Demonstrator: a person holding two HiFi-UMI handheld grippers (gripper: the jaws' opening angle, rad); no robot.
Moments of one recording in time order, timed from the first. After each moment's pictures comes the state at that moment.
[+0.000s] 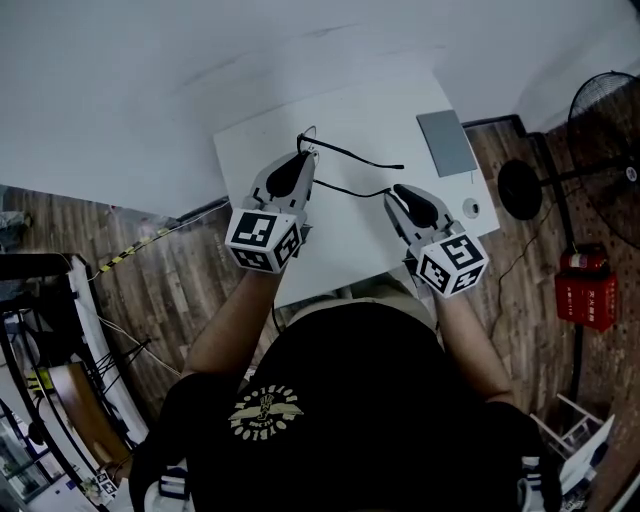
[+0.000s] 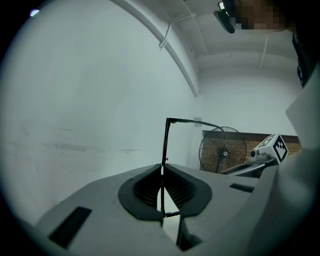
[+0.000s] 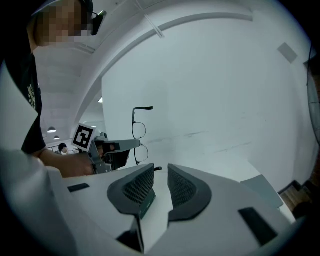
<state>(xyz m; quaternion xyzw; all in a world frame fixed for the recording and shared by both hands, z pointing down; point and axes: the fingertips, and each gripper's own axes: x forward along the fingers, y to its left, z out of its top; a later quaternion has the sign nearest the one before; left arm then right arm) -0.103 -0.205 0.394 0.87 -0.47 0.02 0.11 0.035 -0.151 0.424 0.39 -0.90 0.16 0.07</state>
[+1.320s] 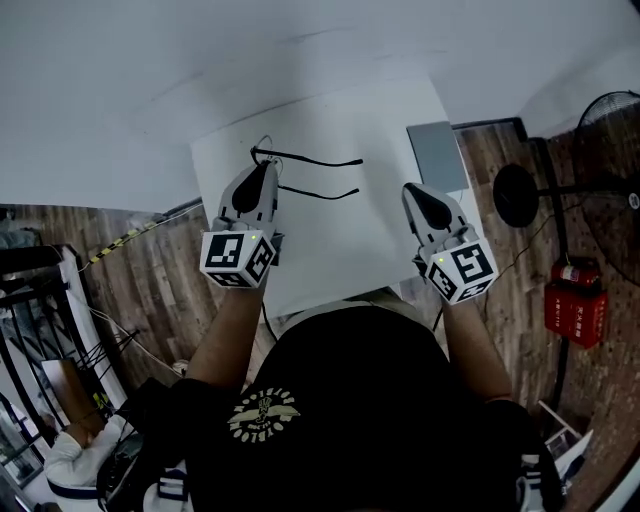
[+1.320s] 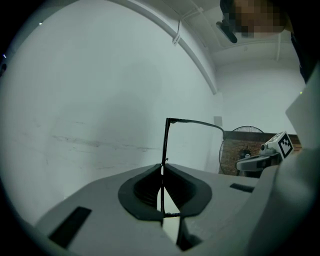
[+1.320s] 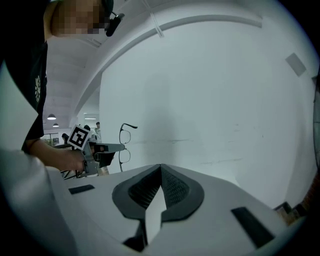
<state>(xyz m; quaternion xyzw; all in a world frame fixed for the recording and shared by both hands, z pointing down) -0.110 -0.273 0.425 0.82 -0.56 0.02 0.13 0.115 -0.246 0.425 0.40 -0.91 0.11 0.10</state>
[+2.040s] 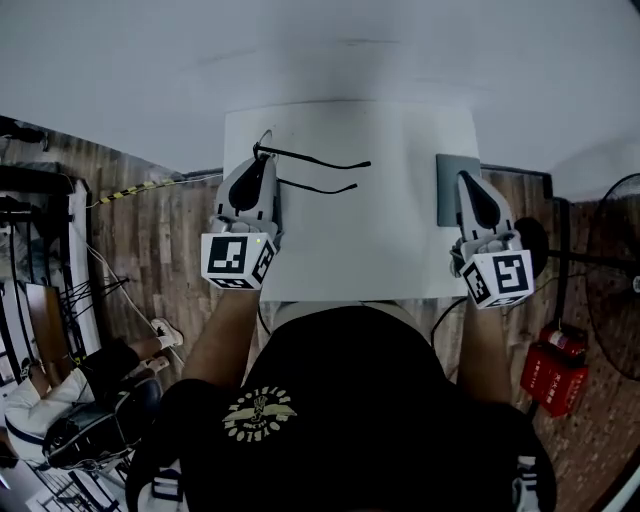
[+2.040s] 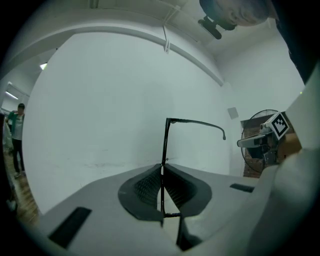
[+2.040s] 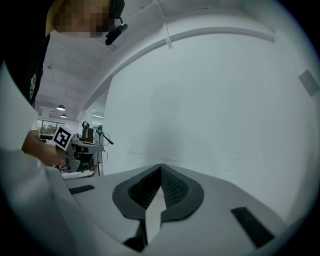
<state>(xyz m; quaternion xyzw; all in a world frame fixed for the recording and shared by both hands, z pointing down) -0.196 -0.261 0.386 0.74 -0.67 0.04 0.05 0.087 -0.327 0.365 0.38 -0.92 0.02 0.08</state>
